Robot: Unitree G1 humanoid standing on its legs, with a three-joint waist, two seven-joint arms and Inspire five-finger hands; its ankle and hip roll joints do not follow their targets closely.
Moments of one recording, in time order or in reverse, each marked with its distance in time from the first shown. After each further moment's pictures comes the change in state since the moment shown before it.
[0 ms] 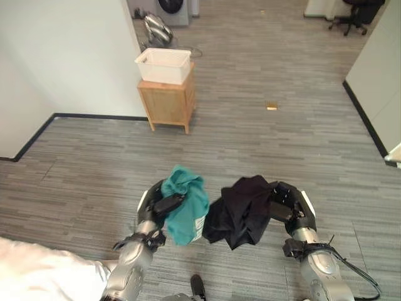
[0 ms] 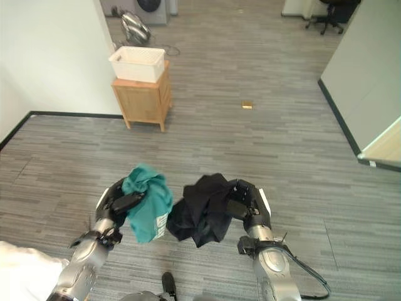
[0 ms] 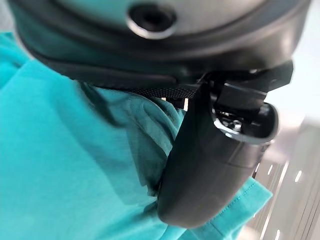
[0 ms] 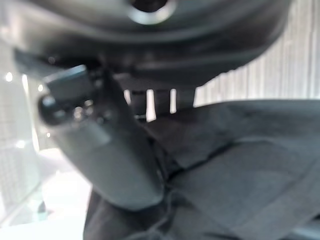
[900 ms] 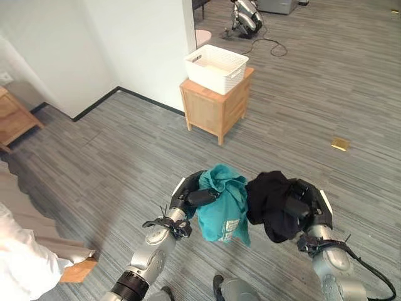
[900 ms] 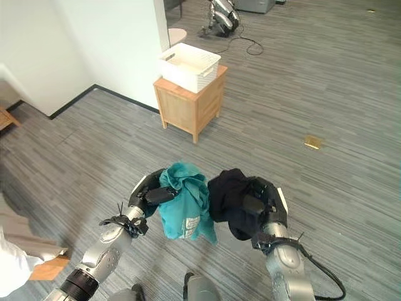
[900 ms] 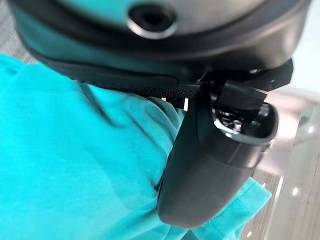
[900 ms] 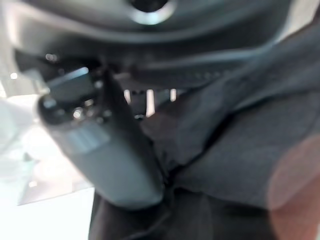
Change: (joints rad) left arm -0.142 -0.030 -0.191 0.096 -0.006 0.013 -0.083; right arm -0.029 -0.050 -0.090 0.072 0.105 -0.026 0.013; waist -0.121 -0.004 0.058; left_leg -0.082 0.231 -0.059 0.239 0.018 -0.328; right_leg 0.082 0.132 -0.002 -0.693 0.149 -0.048
